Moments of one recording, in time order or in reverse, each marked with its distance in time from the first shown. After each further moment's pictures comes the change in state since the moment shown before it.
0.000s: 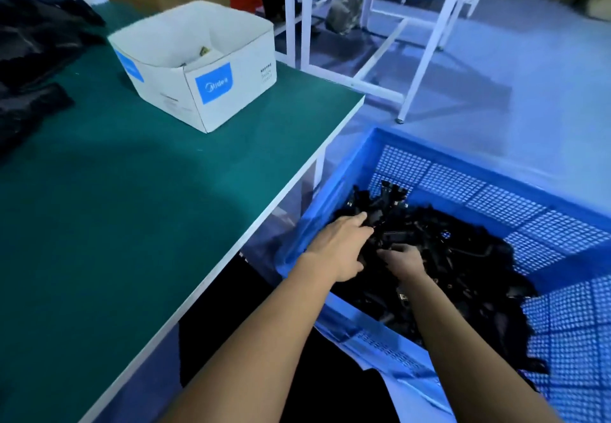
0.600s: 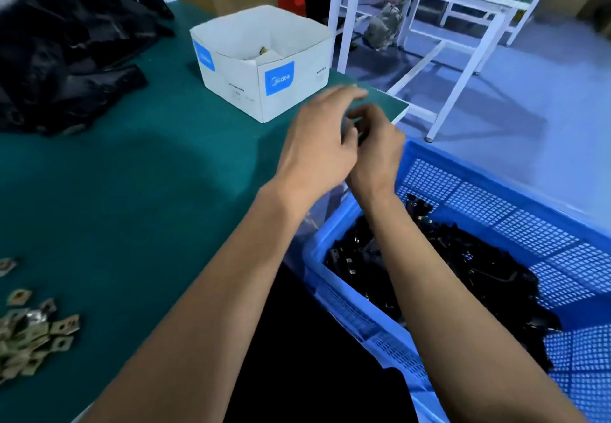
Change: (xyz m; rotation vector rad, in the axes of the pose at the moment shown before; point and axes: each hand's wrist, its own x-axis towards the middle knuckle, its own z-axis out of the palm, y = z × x) left_hand -0.066 -0.025 -0.142 -0.345 0.904 -0.082; right_hand -0.187 -0.205 0.064 0.058 0.233 -1.184
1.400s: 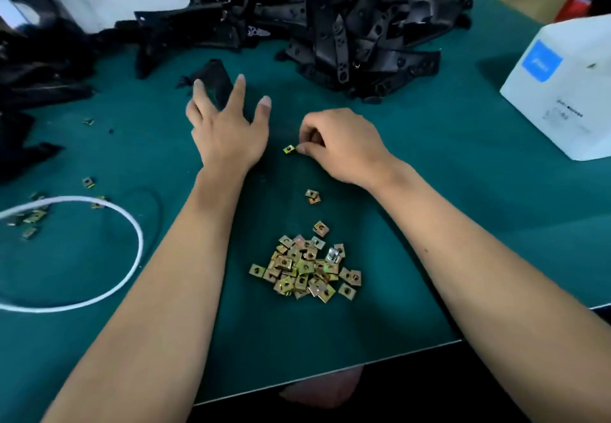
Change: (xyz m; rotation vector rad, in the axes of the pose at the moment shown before) left_hand -0.190 -0.212 -0.332 0.683 0.513 -1.040; right_hand -0.140 -0.242 0.245 -0.084 -1.064 -0.803
